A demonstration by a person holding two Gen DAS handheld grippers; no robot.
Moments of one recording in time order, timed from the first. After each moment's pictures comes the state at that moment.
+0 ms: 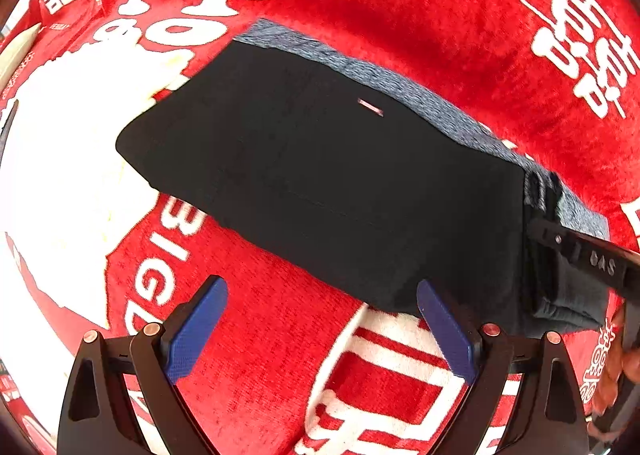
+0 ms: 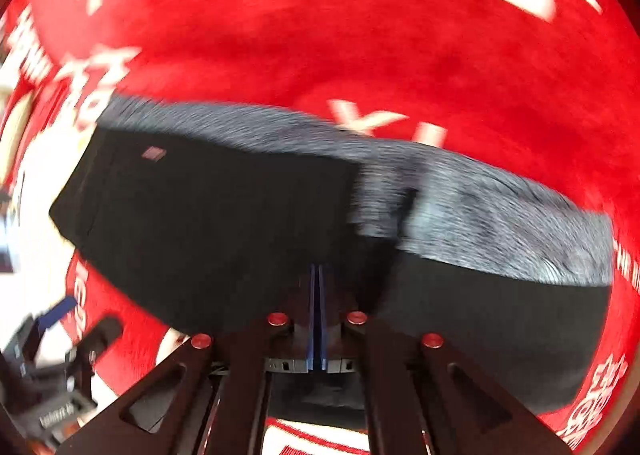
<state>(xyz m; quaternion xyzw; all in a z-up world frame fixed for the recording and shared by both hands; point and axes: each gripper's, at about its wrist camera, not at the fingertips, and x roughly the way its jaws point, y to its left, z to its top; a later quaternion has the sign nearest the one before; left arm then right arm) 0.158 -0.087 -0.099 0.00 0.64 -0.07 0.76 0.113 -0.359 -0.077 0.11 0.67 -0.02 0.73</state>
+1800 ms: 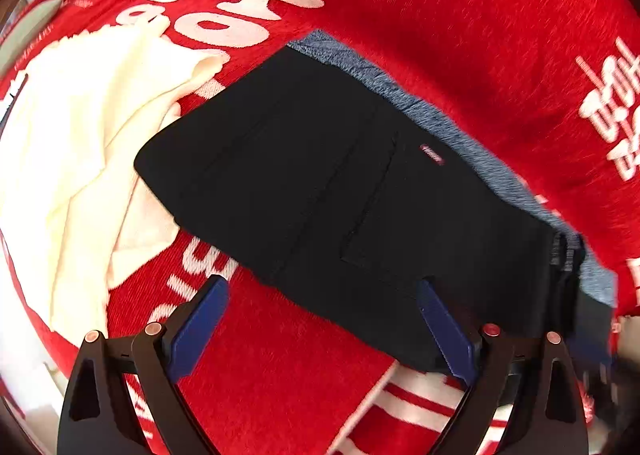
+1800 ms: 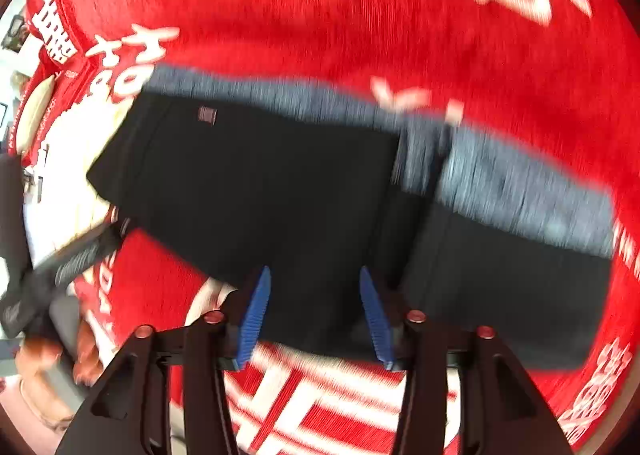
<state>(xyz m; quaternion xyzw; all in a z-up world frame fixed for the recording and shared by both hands) 0.191 -0.059 -0.130 -0.04 0.62 -0.03 0.78 0.067 -0.337 -0.050 0.15 0.69 0.00 0.71</state>
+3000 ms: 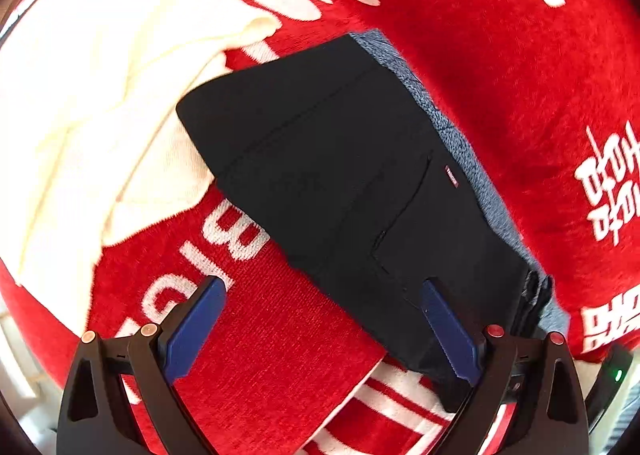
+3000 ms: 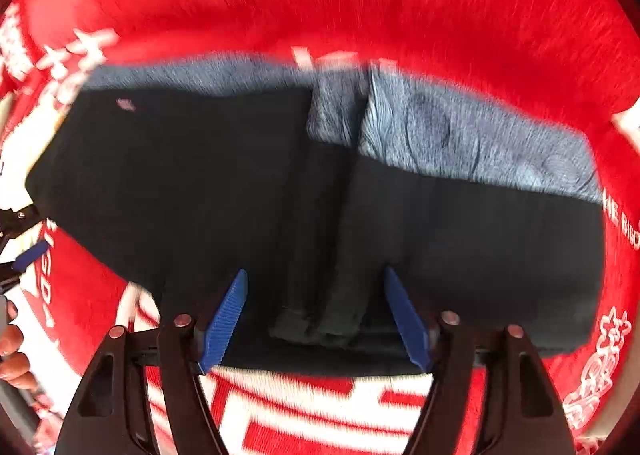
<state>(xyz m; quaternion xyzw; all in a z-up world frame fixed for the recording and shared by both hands) 0.195 -0.020 -0.137 -0.19 0.63 -0.04 0.75 0.061 -0.356 -0.088 0.09 0.65 -0.08 0.75</state>
